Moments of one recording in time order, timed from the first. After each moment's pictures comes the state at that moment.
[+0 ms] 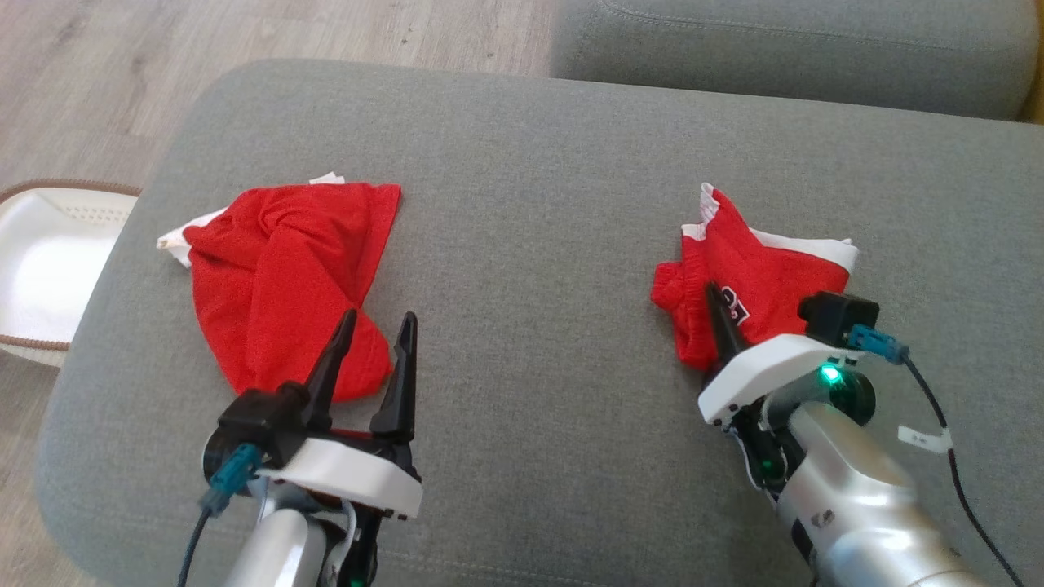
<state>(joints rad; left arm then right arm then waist) -0.08 0.05 -0.30 0.17 -0.29 -0.02 -0.25 -0.56 -0.06 0.46 1.01 0.73 0.13 -0.25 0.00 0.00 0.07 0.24</state>
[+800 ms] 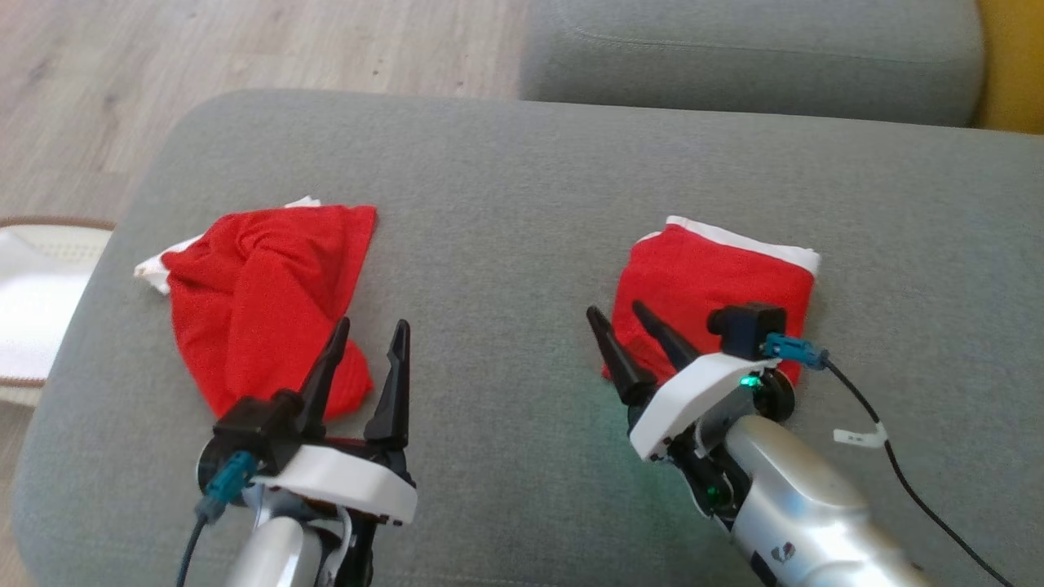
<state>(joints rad) -0.07 0.05 -0.29 0.17 -0.29 -0.01 -0.25 -0.51 -0.06 0.72 0.81 0.82 0.13 -0.18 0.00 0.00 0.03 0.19</state>
